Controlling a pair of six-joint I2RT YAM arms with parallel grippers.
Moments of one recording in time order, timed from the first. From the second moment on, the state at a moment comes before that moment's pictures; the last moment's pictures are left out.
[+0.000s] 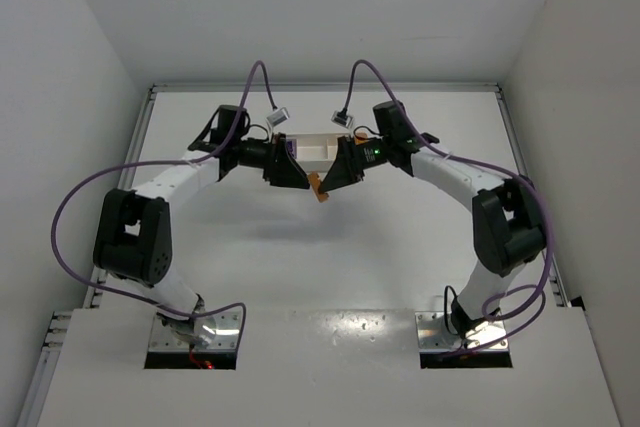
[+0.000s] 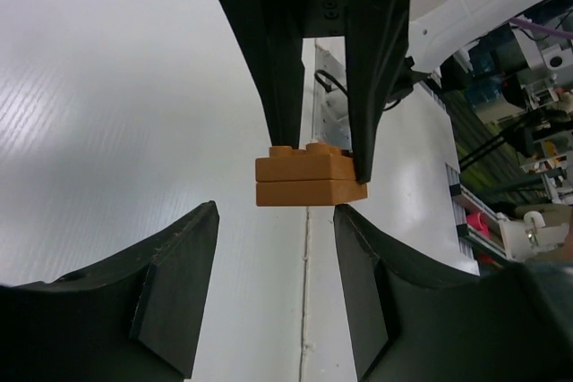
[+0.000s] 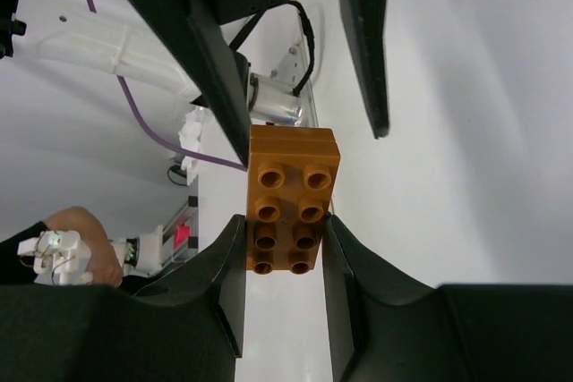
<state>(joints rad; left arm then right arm) -0.25 1.61 1.10 -0.16 1.31 -0.10 0.42 1.74 1.19 -0.16 -1.21 0.33</state>
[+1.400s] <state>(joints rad) -0.28 1.71 1.12 -0.15 1.44 -0.10 0.43 1.77 1.23 -0.26 -1.21 0.24</state>
